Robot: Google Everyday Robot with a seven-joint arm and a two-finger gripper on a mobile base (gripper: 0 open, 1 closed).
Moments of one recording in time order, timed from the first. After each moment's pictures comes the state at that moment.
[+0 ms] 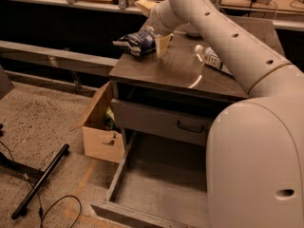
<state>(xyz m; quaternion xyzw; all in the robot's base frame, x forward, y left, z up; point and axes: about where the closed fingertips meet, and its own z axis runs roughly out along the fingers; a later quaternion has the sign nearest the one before) 0.852 0.001 0.911 -0.80 0.38 -0.23 0.39</state>
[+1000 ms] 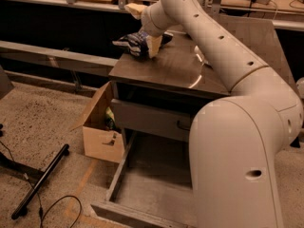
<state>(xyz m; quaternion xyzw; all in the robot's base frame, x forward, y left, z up) 0.864 0.037 0.894 -0.82 0.35 -0.20 0.40</state>
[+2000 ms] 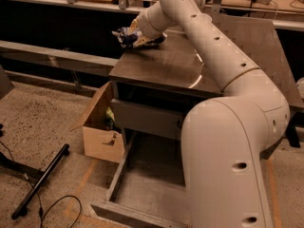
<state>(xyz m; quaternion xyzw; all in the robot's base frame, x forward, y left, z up) 0.860 0.051 0.884 -0.84 0.33 -0.17 0.40</state>
